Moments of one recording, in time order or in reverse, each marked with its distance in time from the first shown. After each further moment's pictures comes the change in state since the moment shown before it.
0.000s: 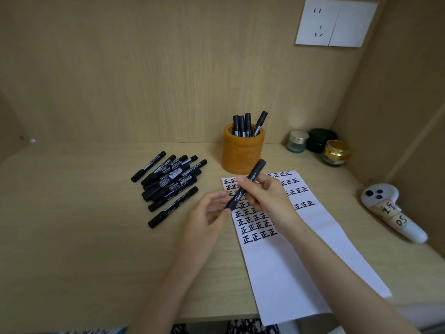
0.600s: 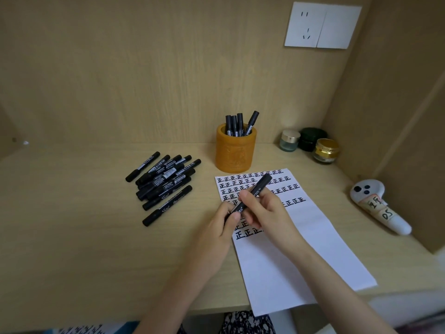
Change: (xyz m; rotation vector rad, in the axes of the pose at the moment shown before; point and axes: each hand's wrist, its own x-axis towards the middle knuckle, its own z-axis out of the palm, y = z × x) left_hand -0.021 0.004 0.017 0.233 -0.219 0.092; right_hand -0.042 0.009 -0.004 0.005 -0.041 -0.102
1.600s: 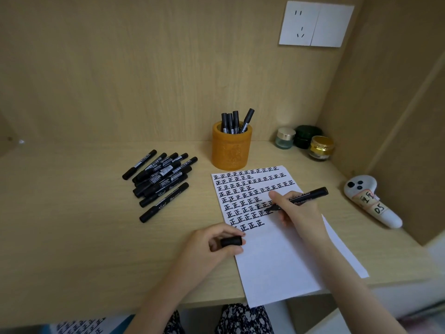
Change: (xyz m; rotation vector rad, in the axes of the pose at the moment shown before) left_hand -0.024 -0.010 -0.008 -0.074 -0.160 -0.102; right_hand -0.008 0.021 -0.058 -0.092 0.407 0.151
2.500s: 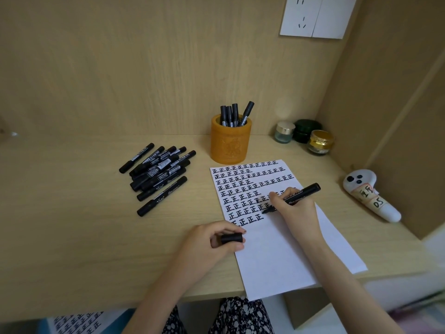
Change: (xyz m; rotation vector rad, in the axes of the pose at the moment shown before) left_hand 0.000 -0.007 0.002 0.048 -0.018 0.003; right_hand -0.001 0.017 0.006 -0.151 0.097 -0.108
